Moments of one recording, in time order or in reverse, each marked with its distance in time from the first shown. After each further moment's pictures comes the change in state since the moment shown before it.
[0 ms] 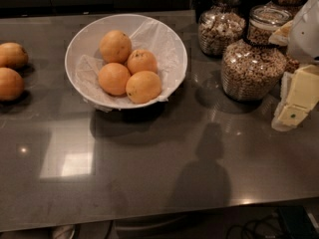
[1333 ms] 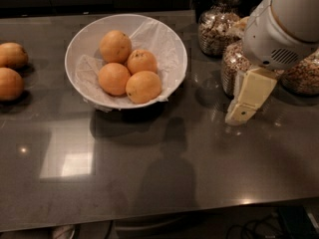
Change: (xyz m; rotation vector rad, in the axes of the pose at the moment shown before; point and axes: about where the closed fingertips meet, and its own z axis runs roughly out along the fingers) arm -0.072 -0.003 0.016 0.100 -0.134 -0.089
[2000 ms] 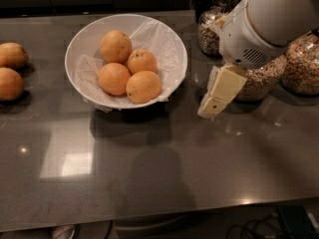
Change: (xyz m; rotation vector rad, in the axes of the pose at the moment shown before) arm -0.038 -0.011 0.023 0.021 -0.124 0.025
